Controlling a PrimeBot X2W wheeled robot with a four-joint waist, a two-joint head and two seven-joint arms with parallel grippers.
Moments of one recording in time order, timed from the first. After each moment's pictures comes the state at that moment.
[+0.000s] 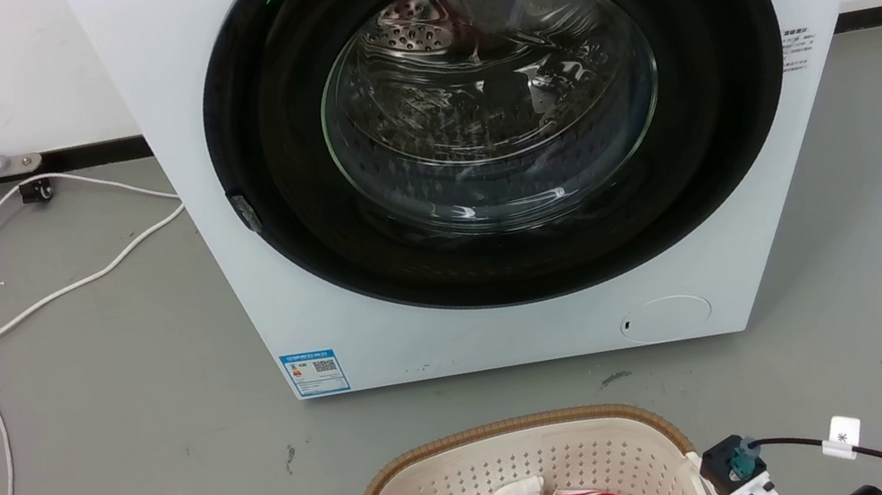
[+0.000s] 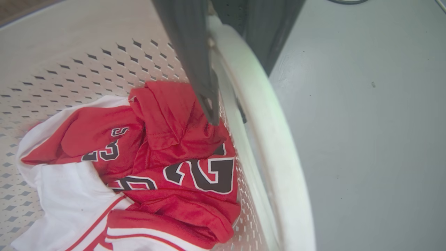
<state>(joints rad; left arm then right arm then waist) -0.41 0.15 -0.96 1.18 -0.82 -0.12 0.13 -0.43 -0.06 0.70 1.26 0.42 0.13 0.11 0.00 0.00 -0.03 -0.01</state>
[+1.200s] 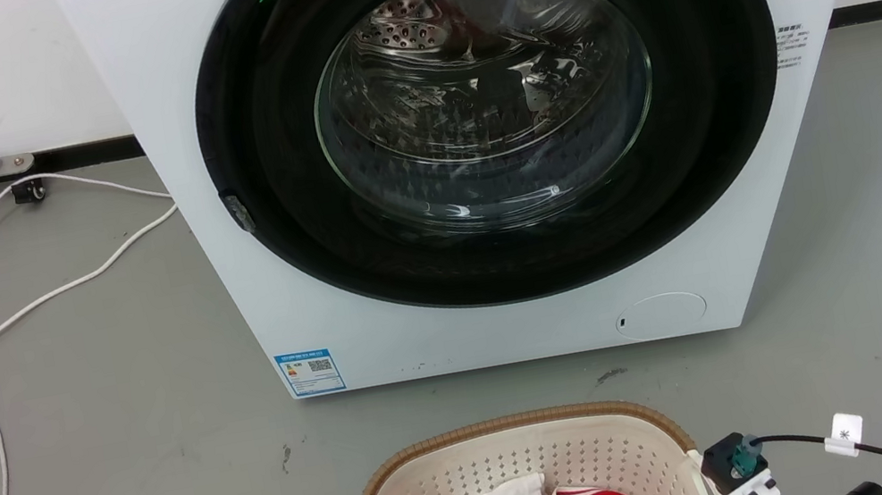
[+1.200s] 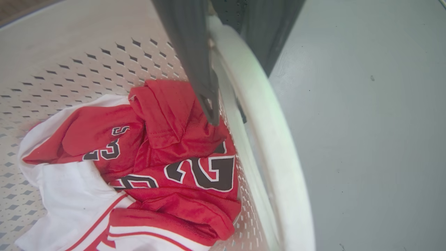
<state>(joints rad) -0.44 0.16 -1.10 1.20 -0.95 -0.12 0.09 -0.45 -0.09 0.87 1.26 0.58 0.13 0.10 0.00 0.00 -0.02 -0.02</state>
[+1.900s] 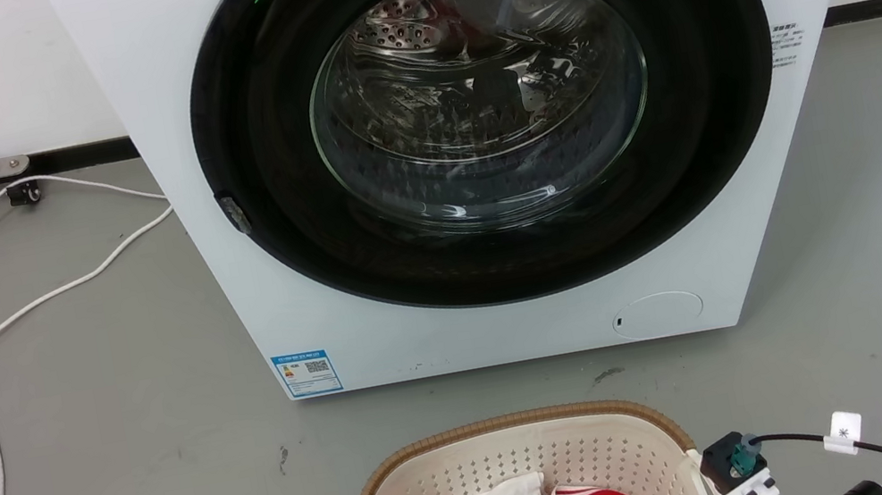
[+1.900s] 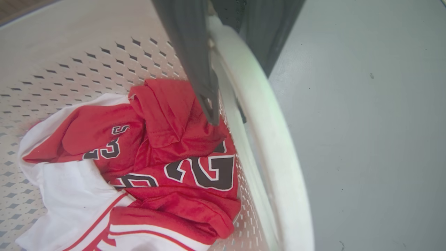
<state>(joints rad) -0.45 0.16 -1.17 1.21 -1.01 -0.12 0.07 -0.47 -0.09 0.93 1.27 0.64 0.13 0.09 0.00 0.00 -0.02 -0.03</state>
